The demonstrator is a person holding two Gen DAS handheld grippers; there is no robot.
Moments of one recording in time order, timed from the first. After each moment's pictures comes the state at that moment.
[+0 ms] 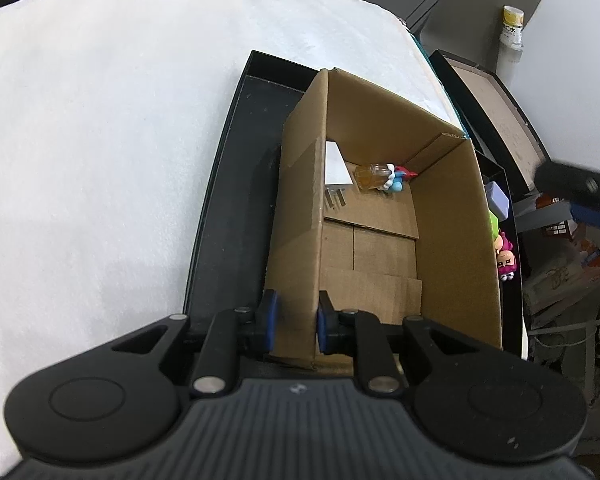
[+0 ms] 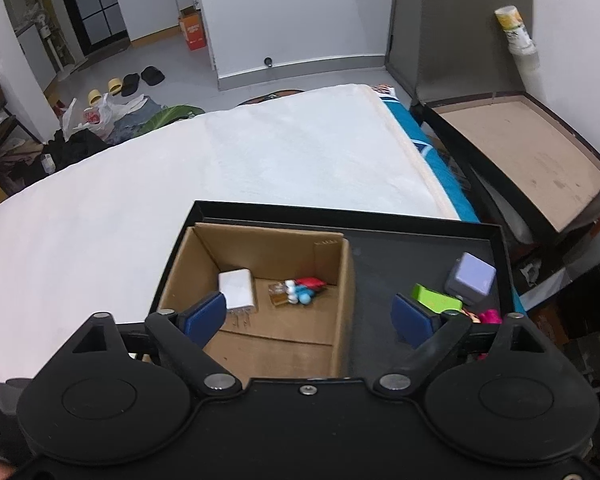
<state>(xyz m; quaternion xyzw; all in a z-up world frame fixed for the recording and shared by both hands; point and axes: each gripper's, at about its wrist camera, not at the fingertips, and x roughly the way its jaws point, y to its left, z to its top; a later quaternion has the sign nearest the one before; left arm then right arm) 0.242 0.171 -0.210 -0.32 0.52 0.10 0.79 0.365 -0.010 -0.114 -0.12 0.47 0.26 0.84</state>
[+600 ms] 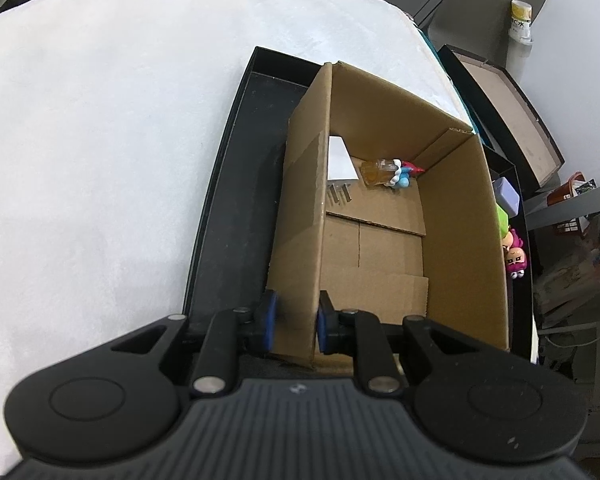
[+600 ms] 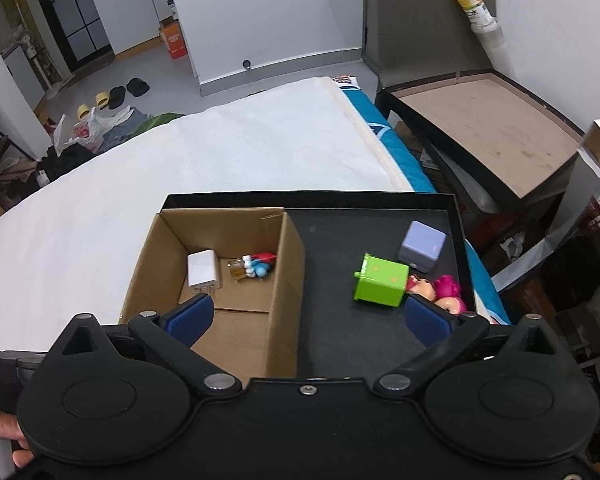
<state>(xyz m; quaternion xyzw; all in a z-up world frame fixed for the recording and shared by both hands) 0.247 0.162 -0.212 -0.30 0.53 0.12 0.78 0.363 -0.072 -0.106 -0.09 0.48 0.24 0.84</state>
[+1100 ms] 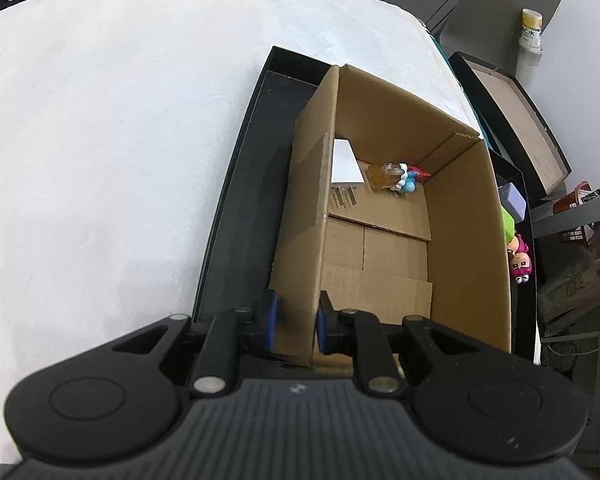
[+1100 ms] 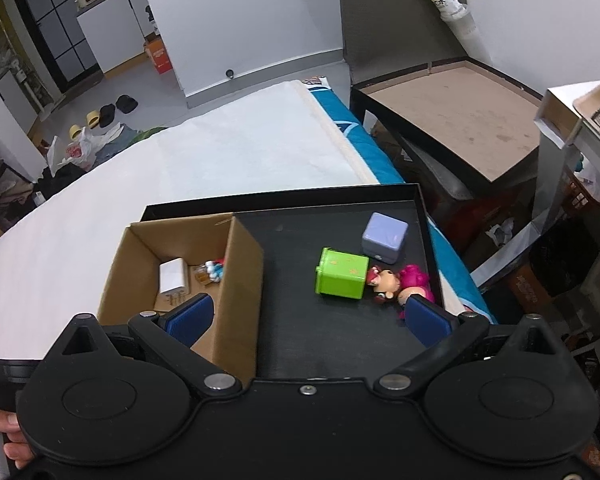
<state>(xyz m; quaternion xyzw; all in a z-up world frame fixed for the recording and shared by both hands) 0.240 0.162 -0.209 -0.31 0.53 0.13 0.78 0.377 -0.120 -0.107 -0.06 0.48 0.23 0.84</state>
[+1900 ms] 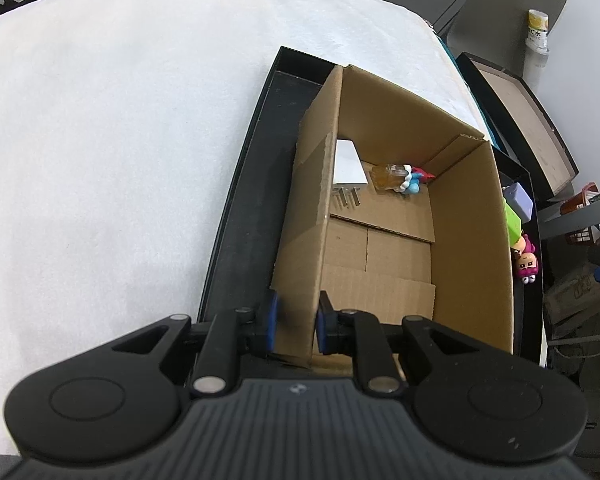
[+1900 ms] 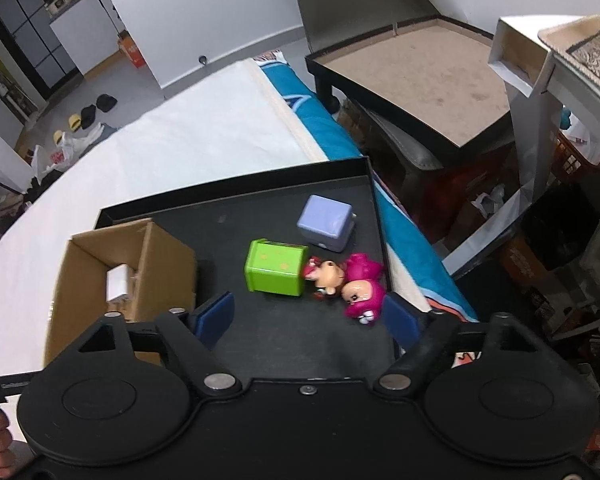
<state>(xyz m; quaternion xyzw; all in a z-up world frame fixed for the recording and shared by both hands) 0.245 0.156 -0.212 -0.31 0.53 0.15 0.78 0.433 -0.168 -0.146 -0.03 0.52 0.22 0.82</state>
